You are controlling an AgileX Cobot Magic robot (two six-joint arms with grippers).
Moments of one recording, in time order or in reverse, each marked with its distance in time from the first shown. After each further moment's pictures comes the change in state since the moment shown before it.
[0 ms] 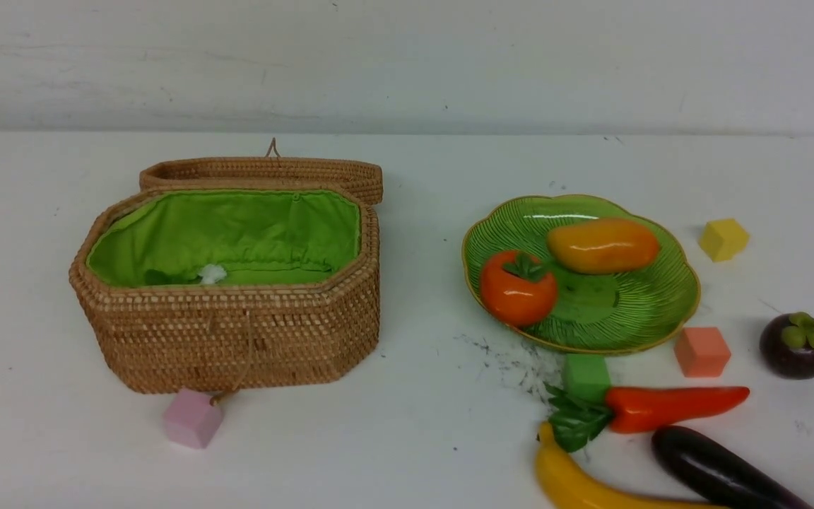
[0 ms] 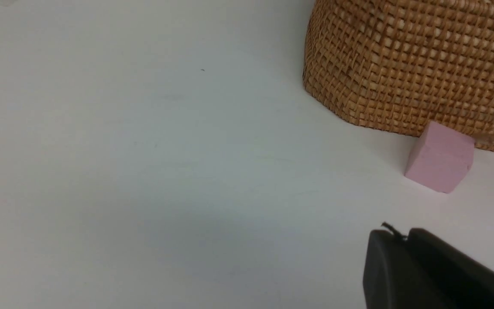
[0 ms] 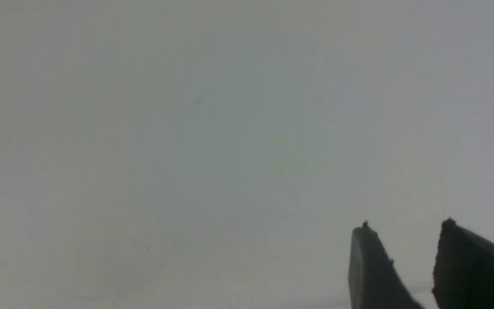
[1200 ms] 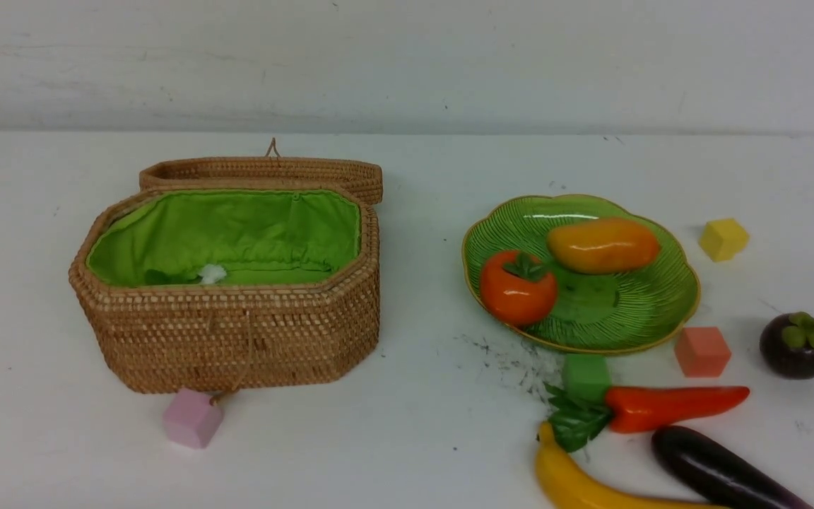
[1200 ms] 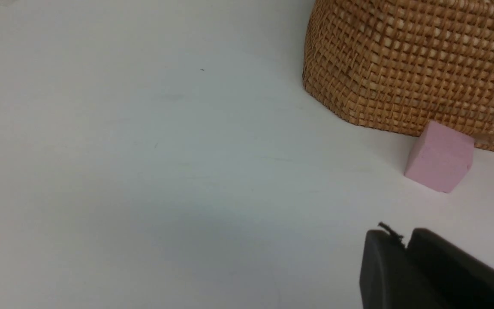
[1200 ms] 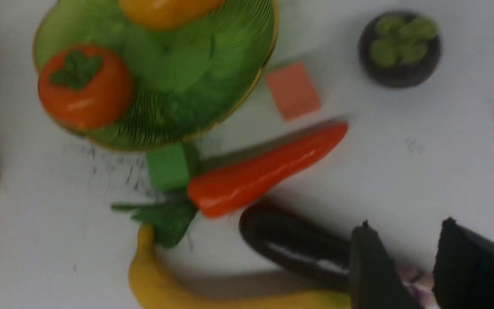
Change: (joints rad) right arm 0.016 1.027 -0.857 0.161 1.194 -0.078; left arm 0.000 0.000 0.000 0.000 0.000 0.000
